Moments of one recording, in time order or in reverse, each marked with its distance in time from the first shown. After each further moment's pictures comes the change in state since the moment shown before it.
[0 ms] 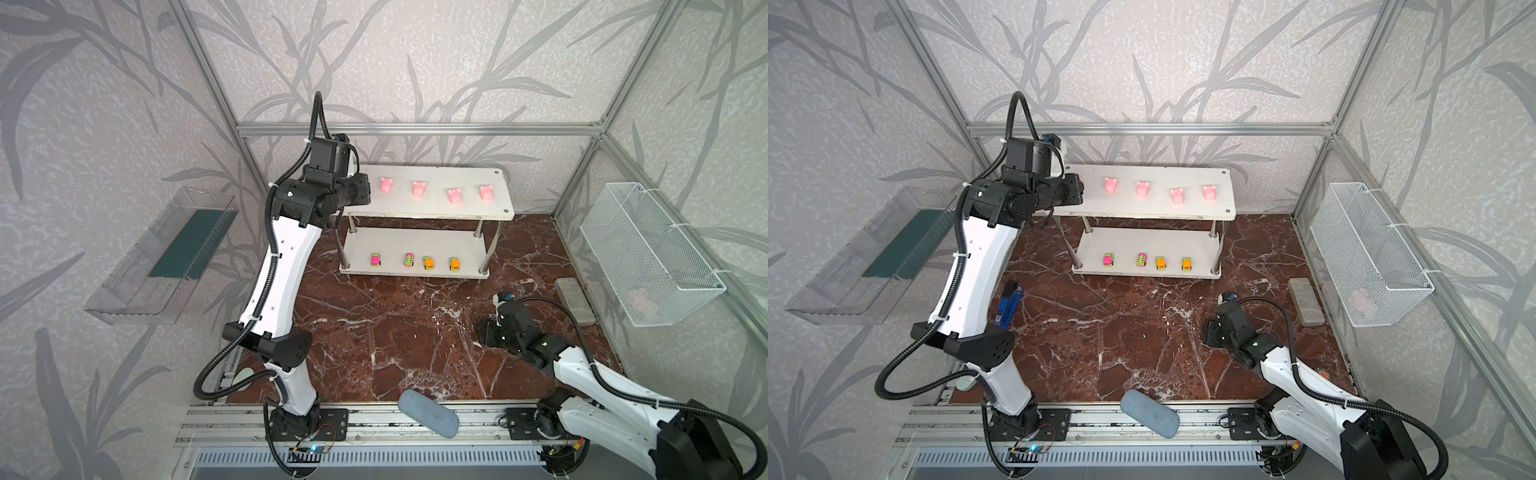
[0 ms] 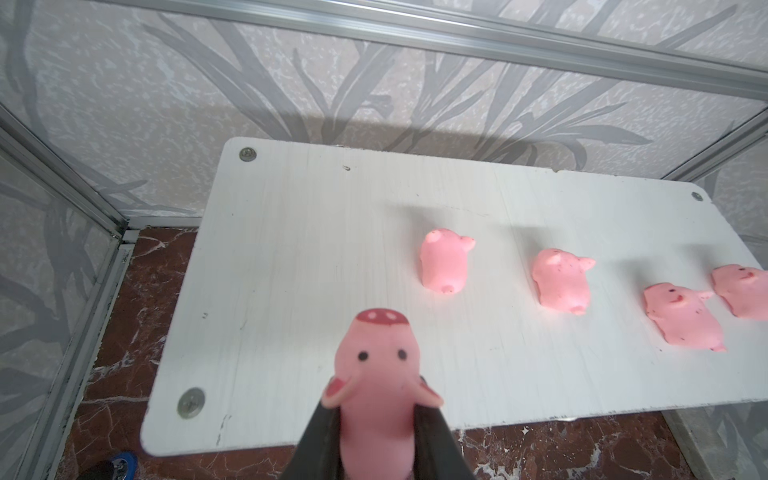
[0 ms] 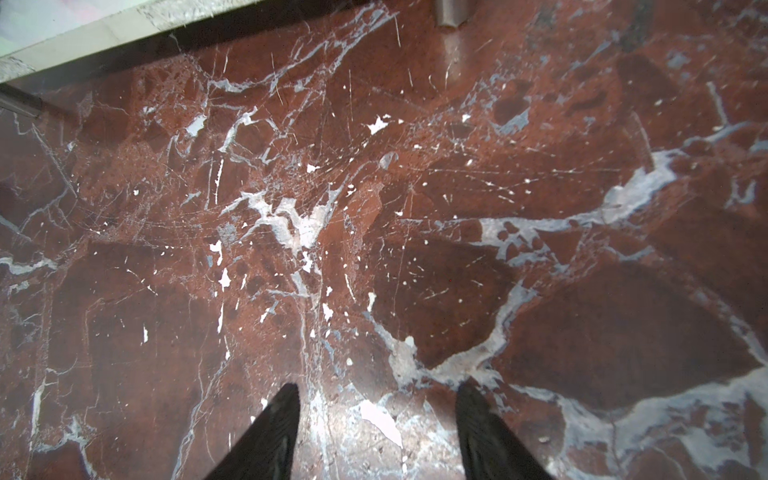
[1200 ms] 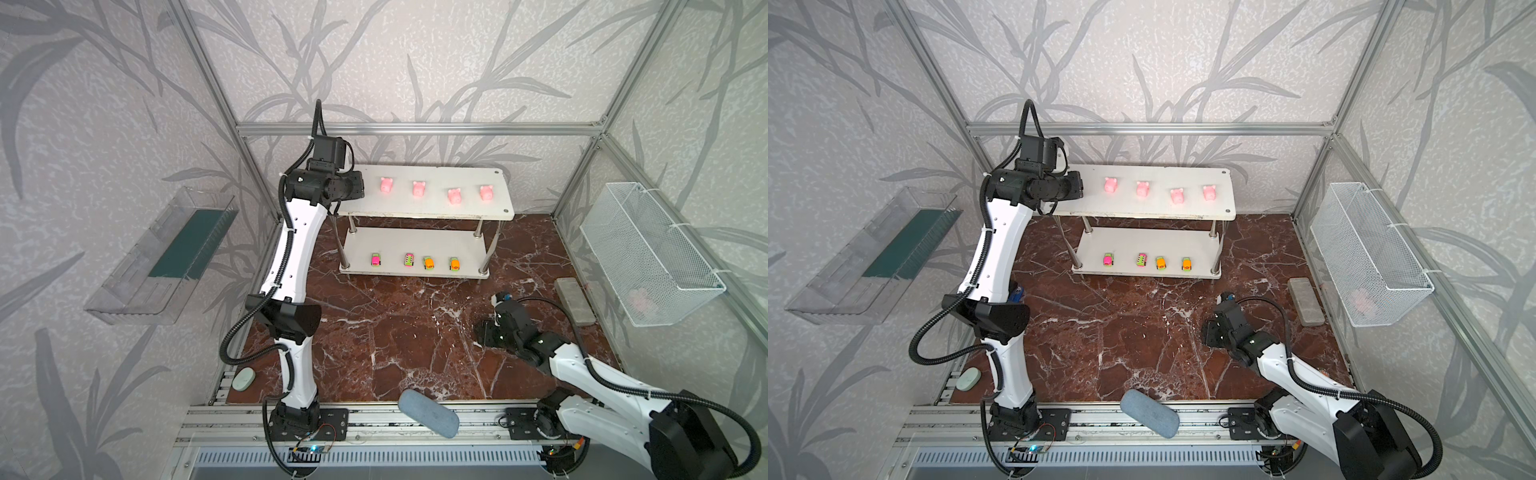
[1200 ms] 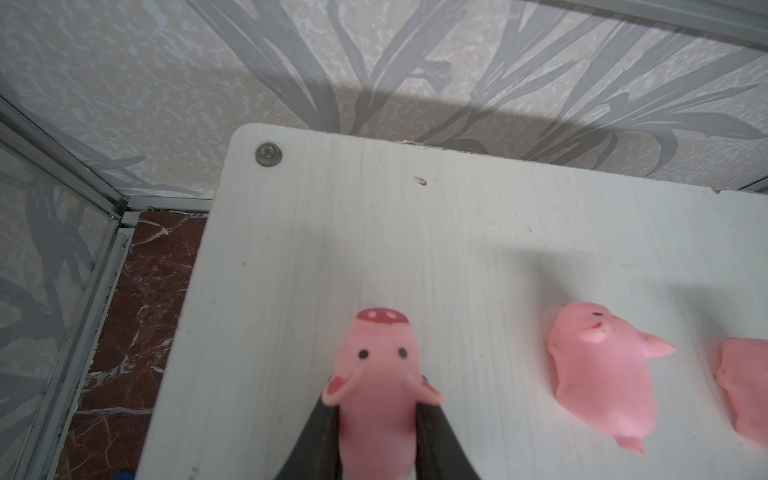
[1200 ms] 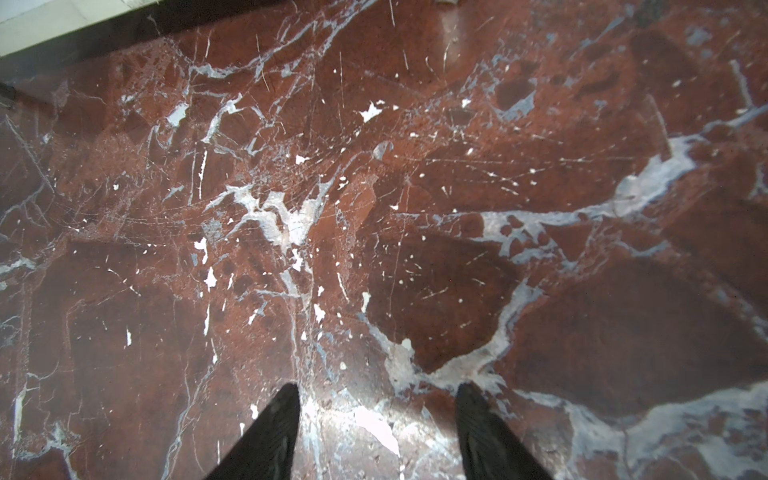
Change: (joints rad) left arm 0.104 0.195 0.111 -0.004 0.072 0.027; right arm -0.005 0.051 0.000 0.021 -0.001 0.004
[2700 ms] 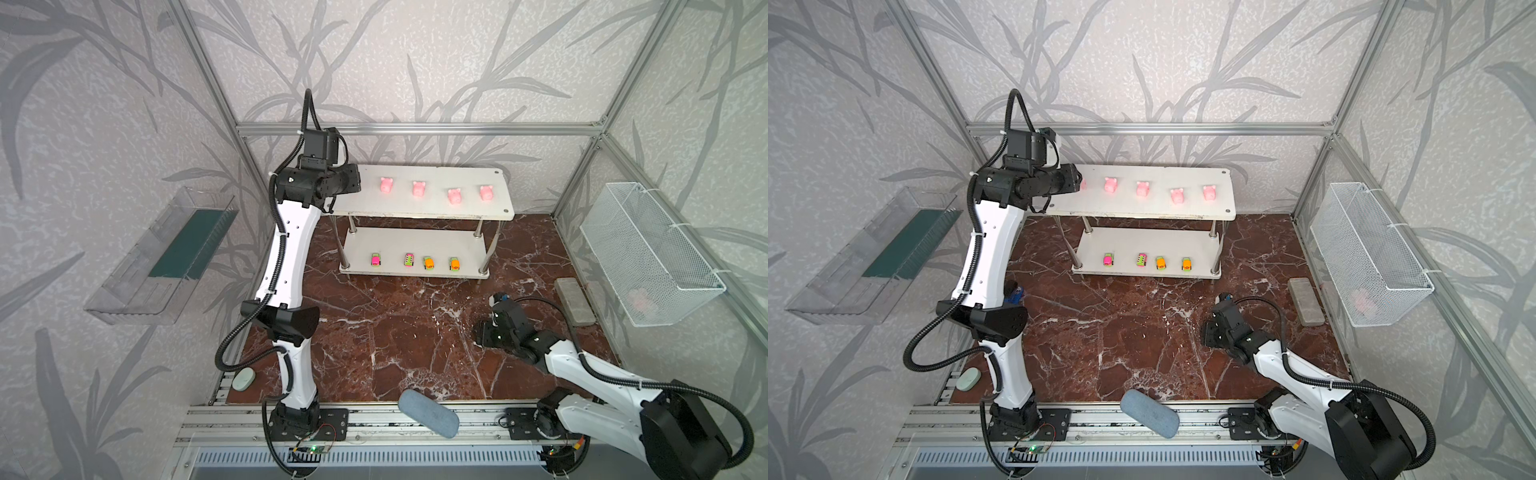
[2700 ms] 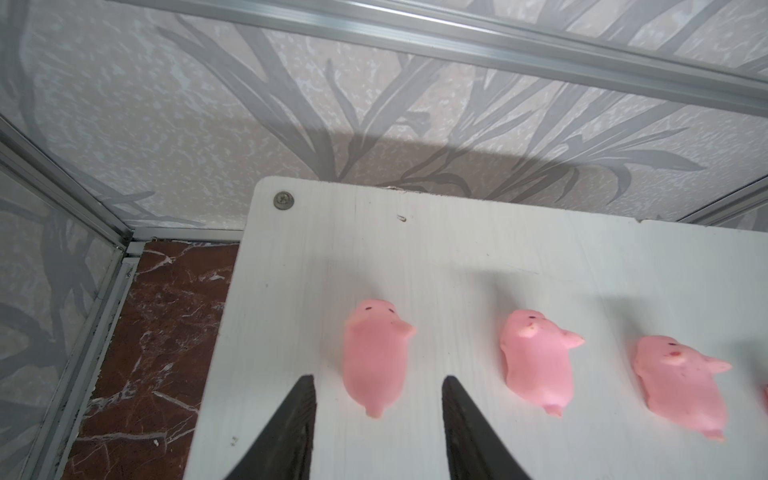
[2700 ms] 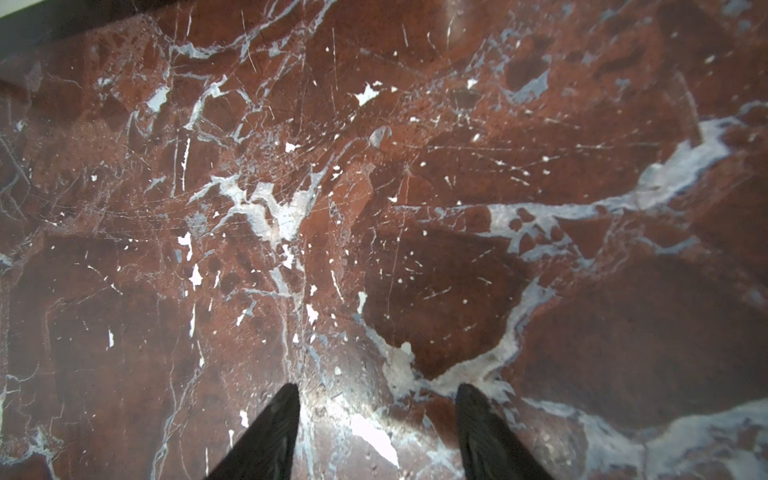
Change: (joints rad) left arm 0.010 -0.049 0.059 0.017 0.020 0.007; right arm 0.000 0.055 0.000 0.028 -0.009 0.001
